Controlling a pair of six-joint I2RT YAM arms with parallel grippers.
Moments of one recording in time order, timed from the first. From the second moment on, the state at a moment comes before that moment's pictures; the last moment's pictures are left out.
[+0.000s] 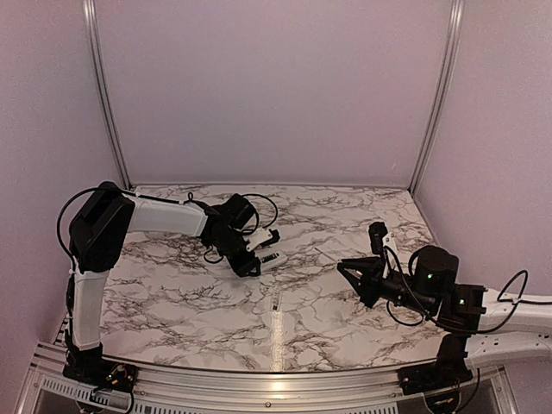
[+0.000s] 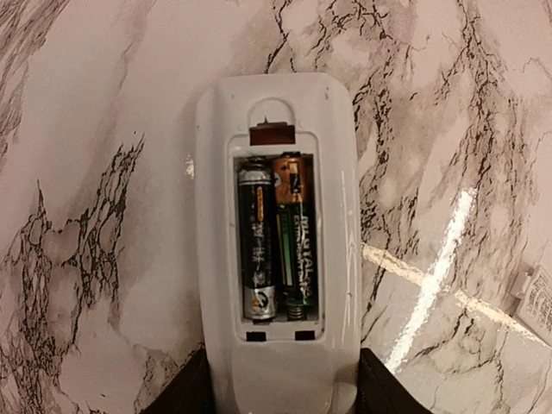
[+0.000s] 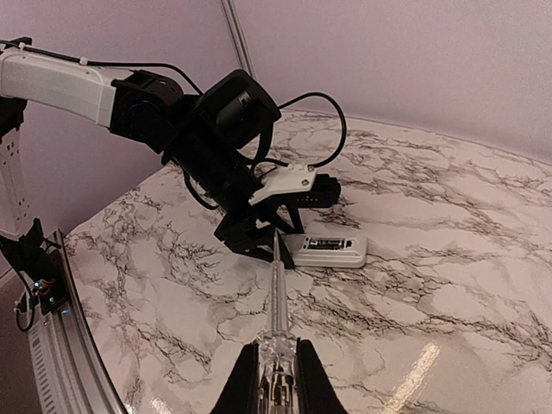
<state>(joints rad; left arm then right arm) -0.74 2.14 1.49 -0.46 0.17 0.34 0.98 0.76 0.35 0.22 0.11 0.28</state>
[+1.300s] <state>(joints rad) -0.95 1.73 0.91 0.07 0.04 0.18 0.98 1.00 0.61 -0.07 0.07 0.35</state>
